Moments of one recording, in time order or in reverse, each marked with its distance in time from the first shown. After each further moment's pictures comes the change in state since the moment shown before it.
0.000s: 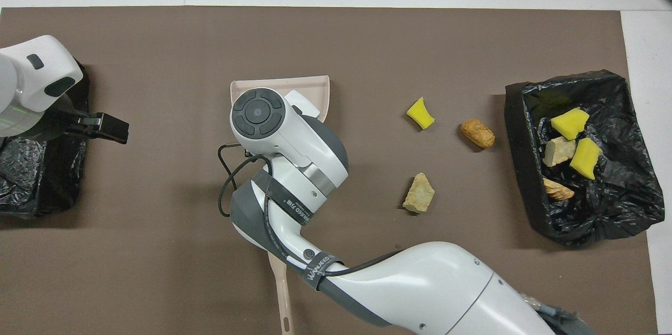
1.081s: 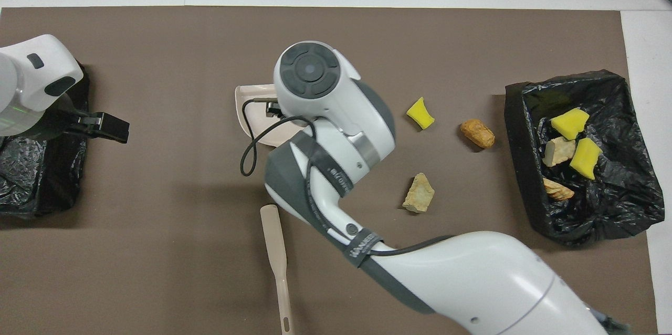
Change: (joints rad) left arm 0.000 0.000 -0.003 0.010 0.000 -0.001 0.001; right arm -0.142 -0.097 -0.016 0.033 0.001 0.013 0.011
